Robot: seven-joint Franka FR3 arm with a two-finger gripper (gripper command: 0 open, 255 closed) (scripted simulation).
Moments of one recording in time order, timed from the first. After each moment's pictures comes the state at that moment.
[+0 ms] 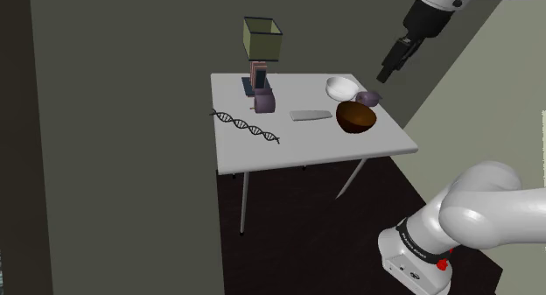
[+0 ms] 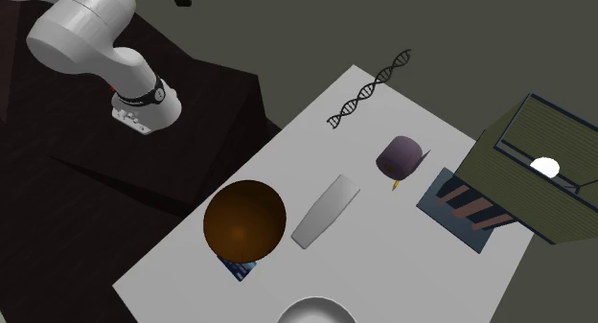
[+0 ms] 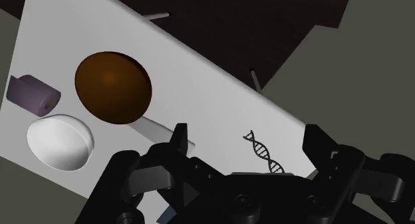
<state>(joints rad) 0.02 -0.80 0.00 -2.28 -0.04 1.59 -0.14</state>
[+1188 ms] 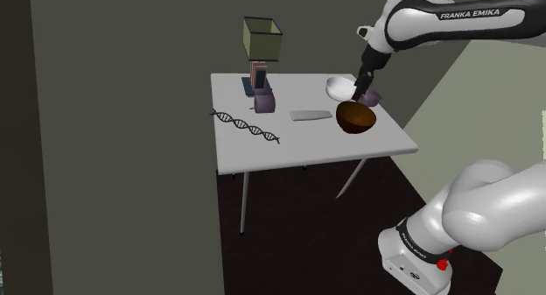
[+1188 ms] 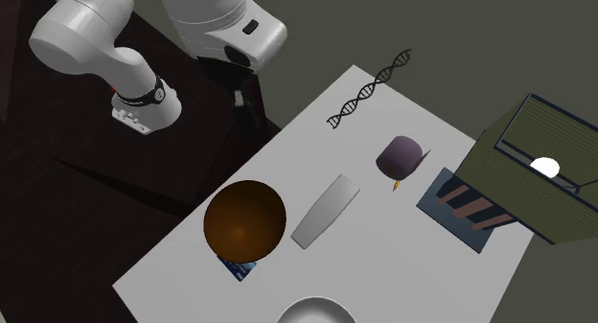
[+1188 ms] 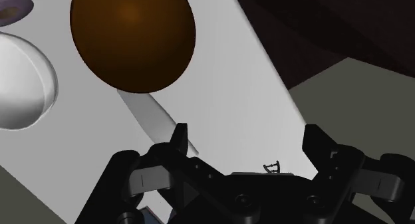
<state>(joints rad) 0.09 -0.43 -0.31 -2.37 -0.13 2.02 -0.71</state>
